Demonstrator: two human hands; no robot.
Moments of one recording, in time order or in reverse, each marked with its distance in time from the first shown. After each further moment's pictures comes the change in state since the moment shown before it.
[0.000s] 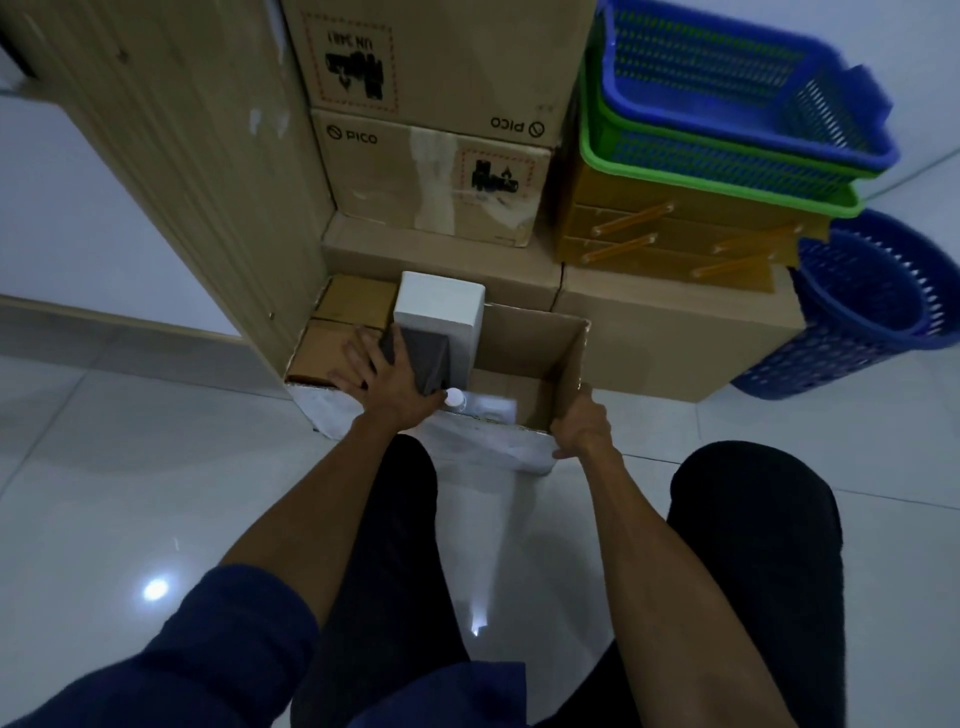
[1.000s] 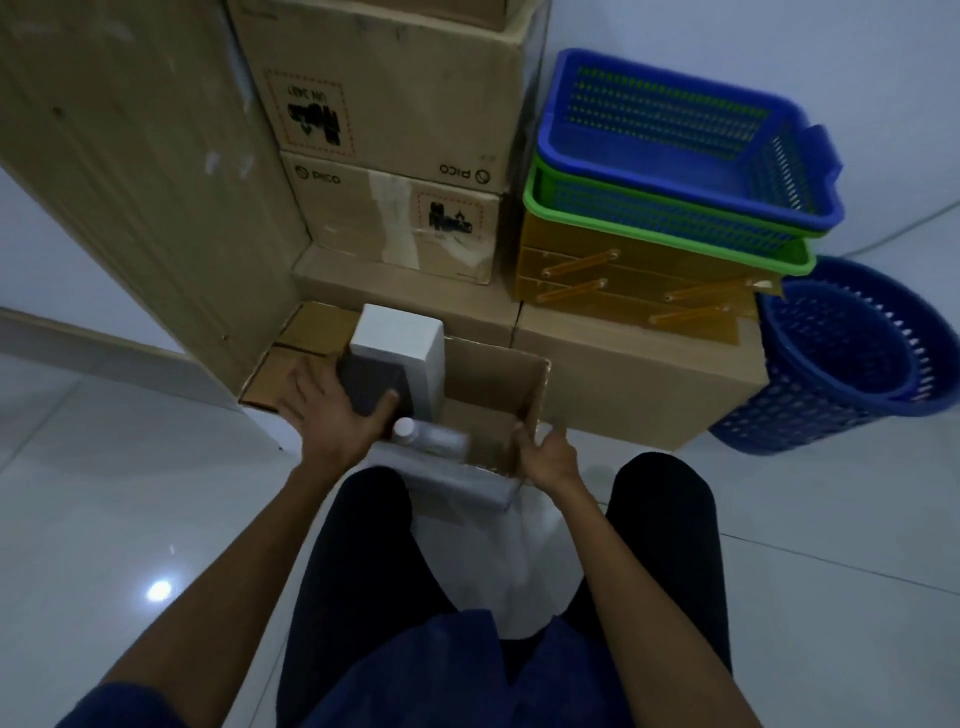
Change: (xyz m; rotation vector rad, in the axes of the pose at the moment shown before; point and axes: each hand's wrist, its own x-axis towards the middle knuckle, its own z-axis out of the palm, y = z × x) left_hand -0.034 0.029 0.000 -0.143 0.500 -0.039; right_hand 0.027 0.037 -0.035 0.265 -0.049 -0.216
